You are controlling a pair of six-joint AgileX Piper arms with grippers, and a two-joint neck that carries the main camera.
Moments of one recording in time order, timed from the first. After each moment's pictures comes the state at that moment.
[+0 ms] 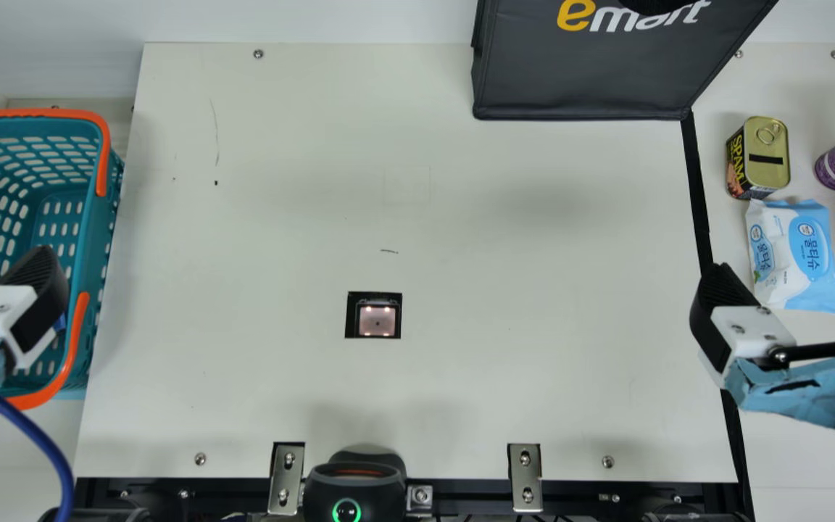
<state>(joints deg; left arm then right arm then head) -1.7 43.3 -69.0 -1.4 69.5 0.0 0.6 42.6 -69.7 -0.8 69.5 0.0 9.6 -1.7</state>
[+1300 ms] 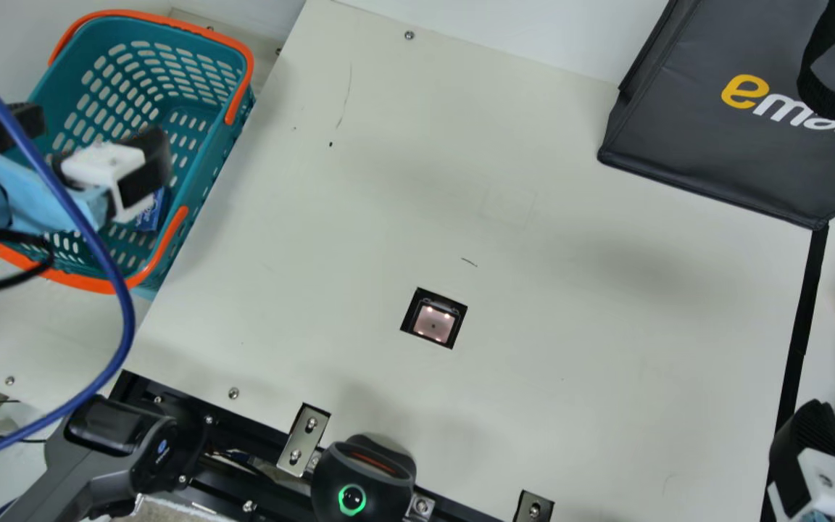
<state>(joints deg) 4.6 46.8 -70.0 0.0 67.3 -6.1 0.6 42.6 -69.7 -0.8 69.5 0.0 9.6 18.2</state>
